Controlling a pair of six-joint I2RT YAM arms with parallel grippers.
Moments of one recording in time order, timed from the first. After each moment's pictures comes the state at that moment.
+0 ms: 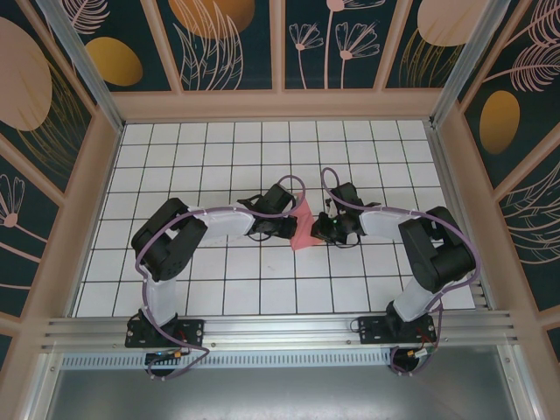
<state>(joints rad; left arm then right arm) -0.79 1.95 1.13 -0.19 0.15 -0.47 0.46 1.65 0.76 -0.22 -0.42 0.70</state>
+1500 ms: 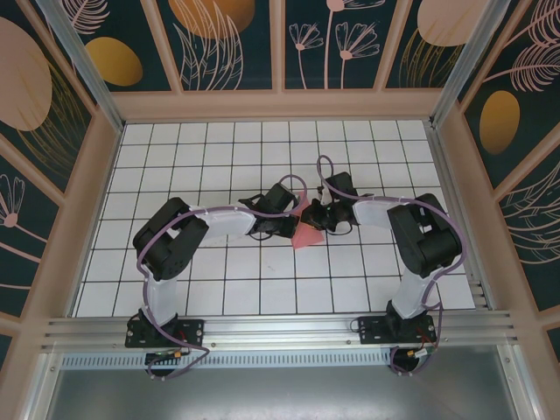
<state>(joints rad) -0.79 1.96 1.14 -0.19 0.13 -0.46 0.45 1.78 0.87 -0.09 -0.54 0.76</state>
